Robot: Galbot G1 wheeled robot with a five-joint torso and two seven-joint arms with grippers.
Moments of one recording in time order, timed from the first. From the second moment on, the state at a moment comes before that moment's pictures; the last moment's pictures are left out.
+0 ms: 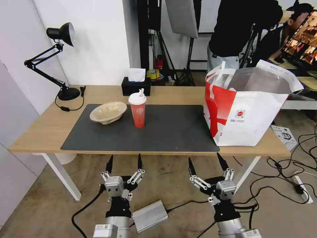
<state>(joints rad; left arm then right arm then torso) 1.84 -1.59 -0.22 -2.28 0.12 -0.22 -0.19 -1.66 0.87 0.07 2.29 0.08 0.33 0.58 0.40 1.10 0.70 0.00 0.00</state>
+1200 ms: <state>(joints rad) 1.84 -1.60 -0.28 -2.29 0.09 -0.22 -0.18 -0.92 0.75 -0.25 2.21 0.59 0.23 0.19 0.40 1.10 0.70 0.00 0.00</state>
